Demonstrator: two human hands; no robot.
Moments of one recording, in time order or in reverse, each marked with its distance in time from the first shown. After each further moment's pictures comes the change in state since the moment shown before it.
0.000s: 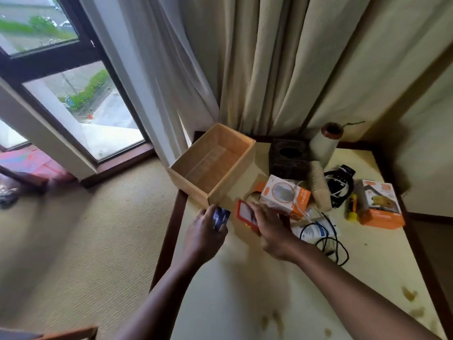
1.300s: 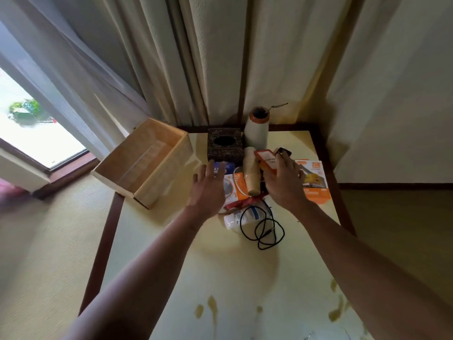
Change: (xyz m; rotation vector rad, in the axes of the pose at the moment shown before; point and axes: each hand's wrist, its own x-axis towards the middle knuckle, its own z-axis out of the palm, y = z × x) left_hand 0.083 0.168 0.097 0.474 -0.094 0.311; right_hand -0.041 0.150 -0.126 0.011 0.552 0.508
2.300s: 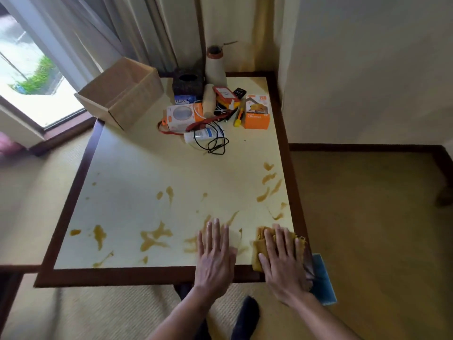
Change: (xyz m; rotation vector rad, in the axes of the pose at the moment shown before) left_hand -0.411 0.215 0.150 -0.123 -0.092 -0.001; right_hand -0.447 0.250 -0.002 -0.364 -0.287 -0.136
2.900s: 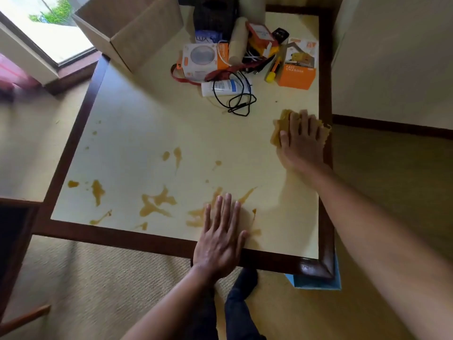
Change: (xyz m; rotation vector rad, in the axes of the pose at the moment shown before) left_hand 0.000 -0.003 0.013 0.033 -0.017 0.000; right_hand 0.266 0.005 -0.063 -0.018 0.074 0.007
